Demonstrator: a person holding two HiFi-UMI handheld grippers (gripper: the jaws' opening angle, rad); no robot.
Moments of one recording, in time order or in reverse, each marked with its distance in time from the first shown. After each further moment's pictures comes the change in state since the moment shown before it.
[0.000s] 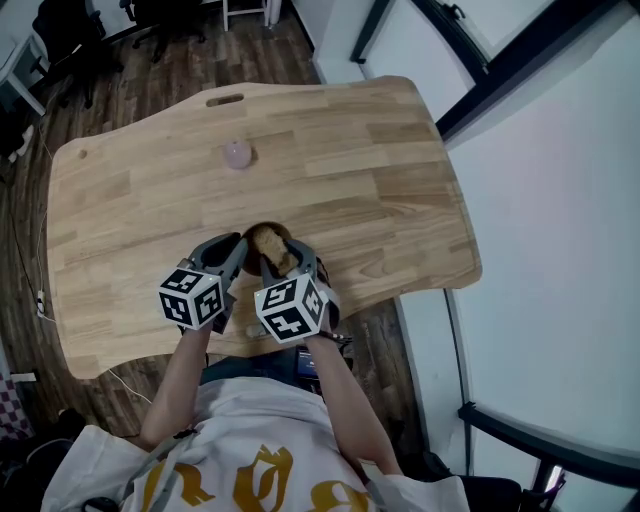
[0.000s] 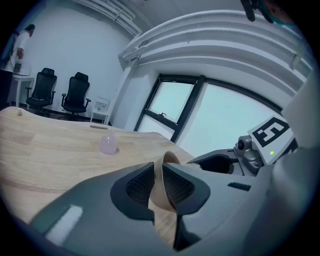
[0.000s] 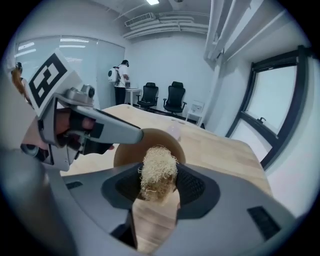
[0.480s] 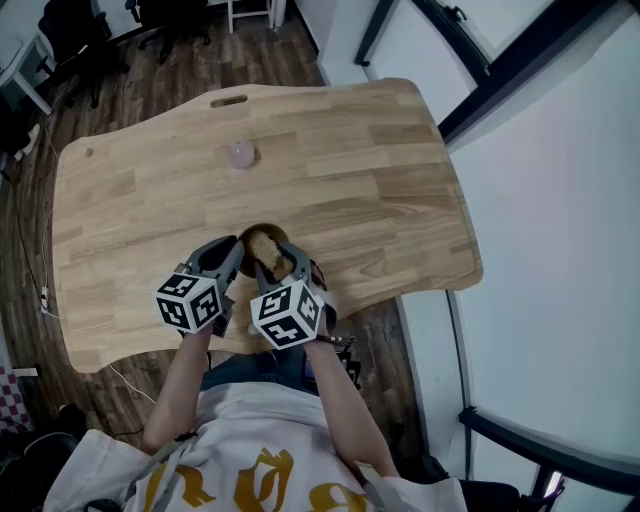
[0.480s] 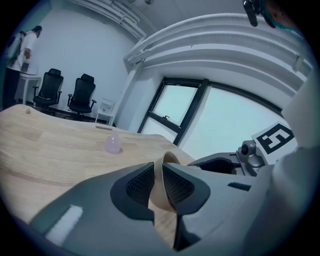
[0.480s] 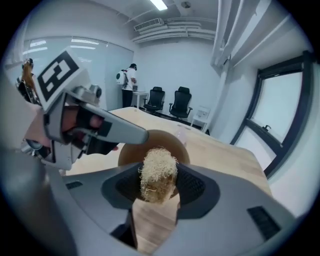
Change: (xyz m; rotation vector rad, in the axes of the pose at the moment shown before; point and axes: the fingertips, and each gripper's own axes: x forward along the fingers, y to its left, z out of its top) left arm -0.016 -0.003 0.001 -0.040 -0.028 0.038; right arm -0.011 0.018 0.007 -0.067 -0.052 0.047
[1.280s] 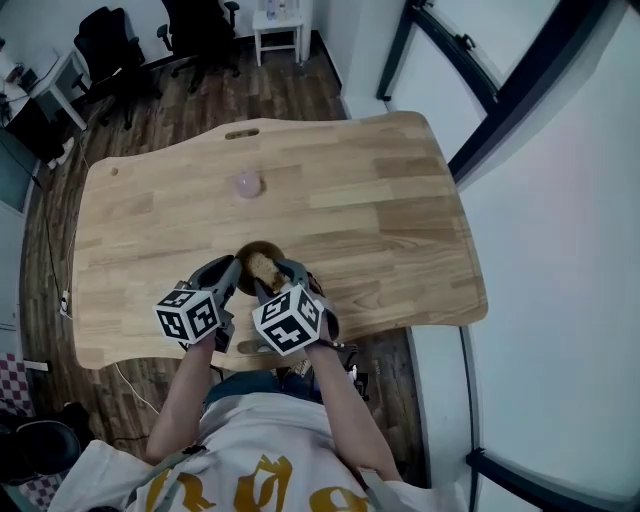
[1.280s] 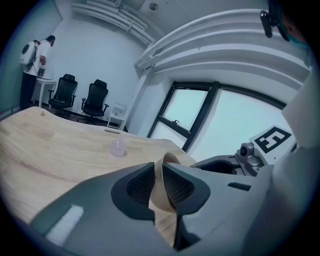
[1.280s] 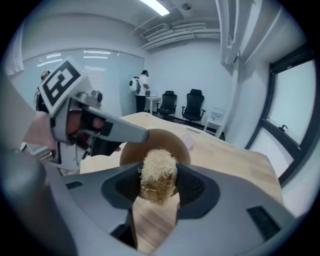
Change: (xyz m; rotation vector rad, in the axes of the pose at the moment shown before) left arm 0.004 -0.018 0.013 -0.065 -0.053 0.143; right arm -0.016 -0.023 0.002 -0.057 -0.041 0.183
